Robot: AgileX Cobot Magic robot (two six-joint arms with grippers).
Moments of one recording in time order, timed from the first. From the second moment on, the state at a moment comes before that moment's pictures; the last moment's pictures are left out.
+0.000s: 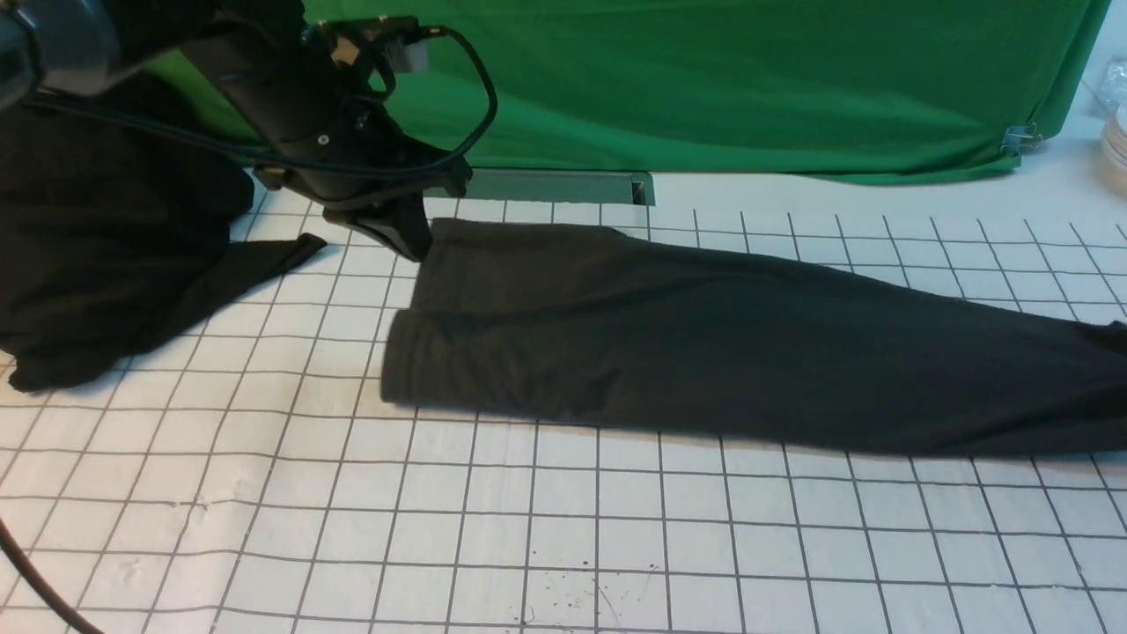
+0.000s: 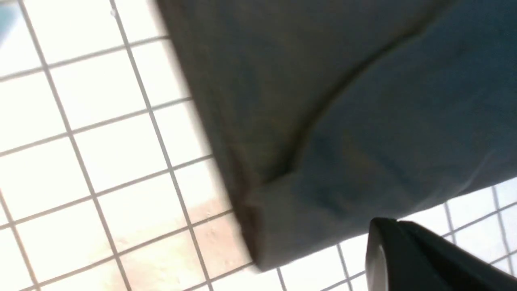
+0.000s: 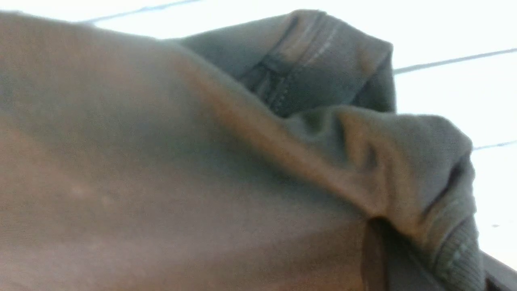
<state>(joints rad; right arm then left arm) -0.35 2.03 -1.59 0.00 0.99 -0.07 -0.22 1.92 -1.76 -0.24 1.09 0.14</state>
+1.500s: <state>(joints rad) 0.60 2.43 -2.38 0.36 0.98 0.15 -0.04 1.83 -1.76 -0.25 1.12 0.07</state>
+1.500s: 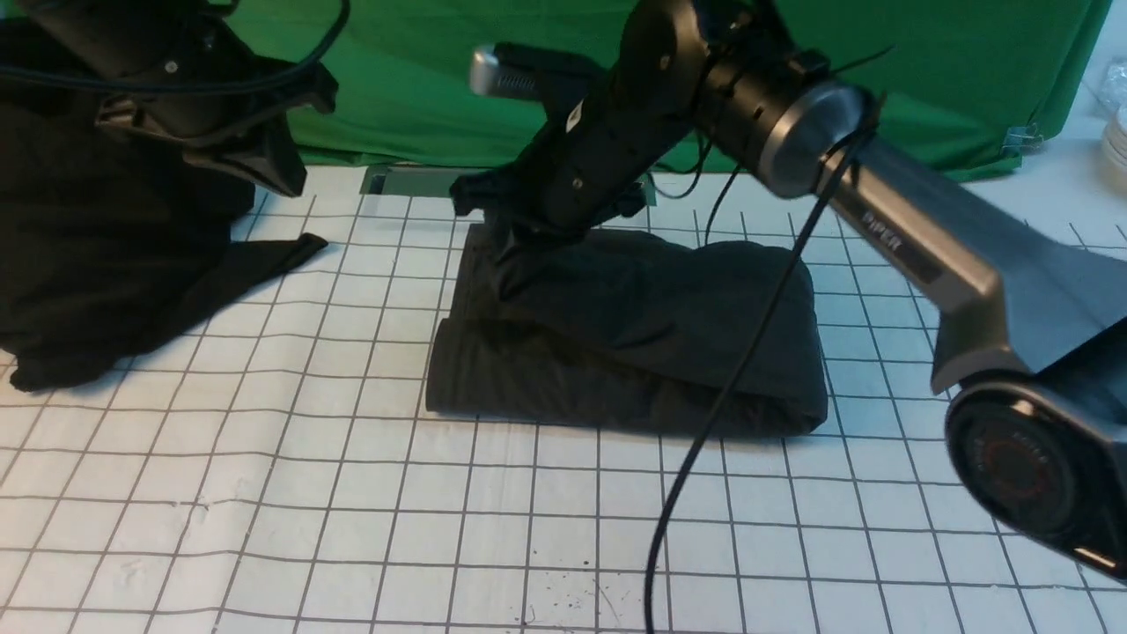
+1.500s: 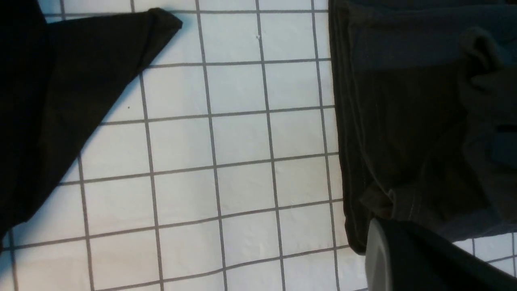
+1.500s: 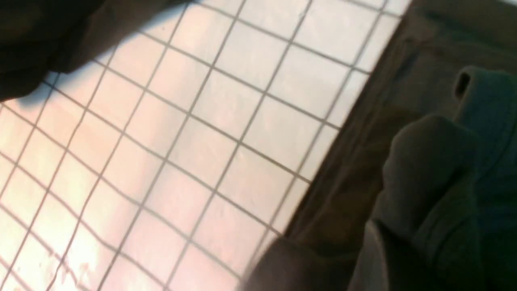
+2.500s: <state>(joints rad) 0.39 2.09 -1.91 0.05 1.20 -0.03 -0.33 2.05 -1.76 -0.38 0.87 0.15</state>
